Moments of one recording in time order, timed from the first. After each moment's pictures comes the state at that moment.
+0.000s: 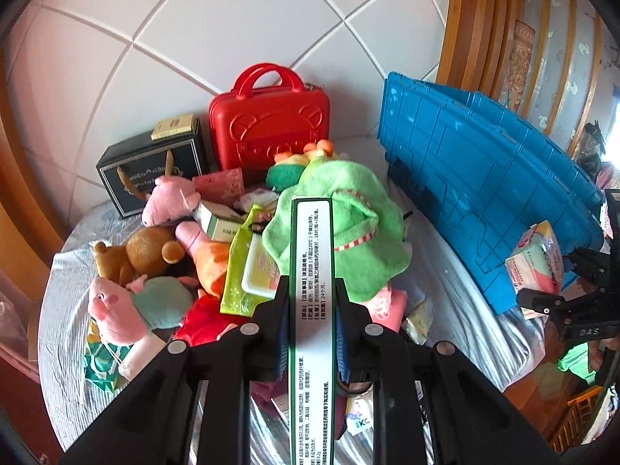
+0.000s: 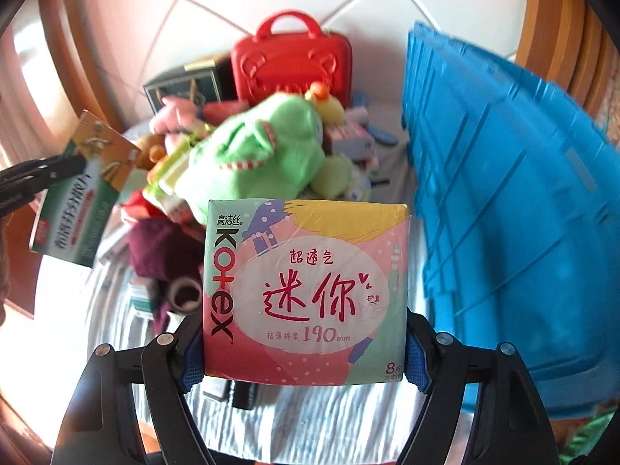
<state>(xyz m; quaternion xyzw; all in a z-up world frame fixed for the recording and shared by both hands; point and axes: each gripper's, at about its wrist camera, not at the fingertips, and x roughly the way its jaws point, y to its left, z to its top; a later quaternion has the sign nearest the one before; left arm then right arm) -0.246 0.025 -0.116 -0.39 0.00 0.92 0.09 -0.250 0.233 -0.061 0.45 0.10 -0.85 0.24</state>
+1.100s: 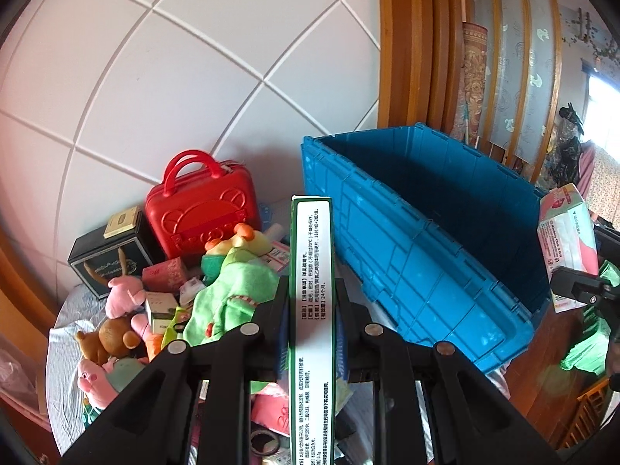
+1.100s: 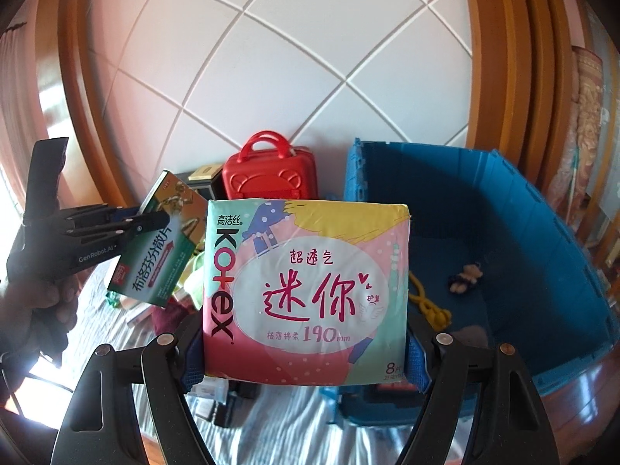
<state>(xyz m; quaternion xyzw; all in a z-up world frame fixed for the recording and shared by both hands) -0.273 0.202 -0.013 -0.33 0.06 0.93 0.12 -0.241 0.371 0.084 0.33 0.04 -0.91 0.25</state>
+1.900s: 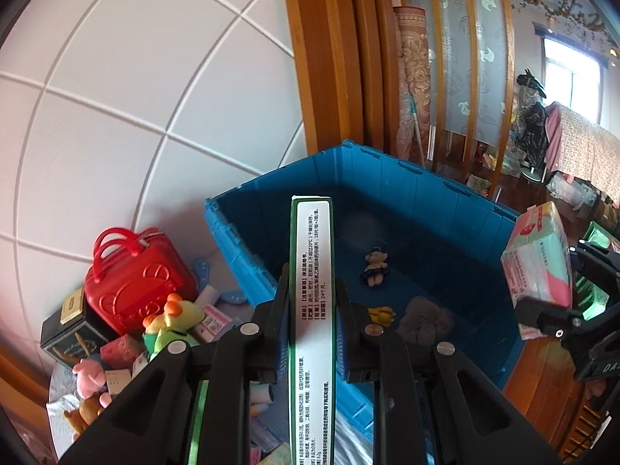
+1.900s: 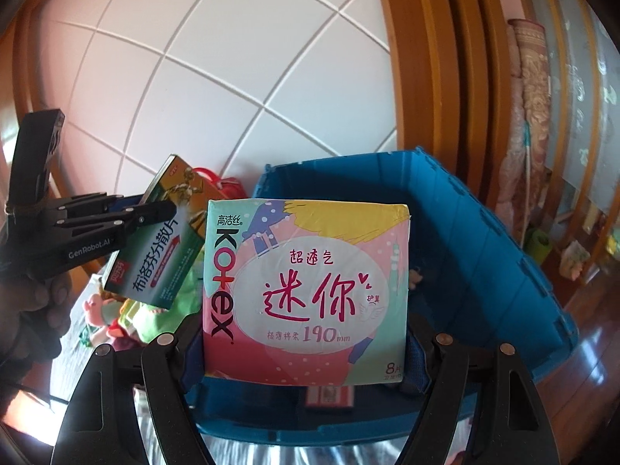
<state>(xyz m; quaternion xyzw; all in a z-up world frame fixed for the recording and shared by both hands) -0.343 0.383 0.029 -0.31 0.12 0.92 0.20 -0.290 0.497 0.094 0.31 -0.02 -0.93 0.18</state>
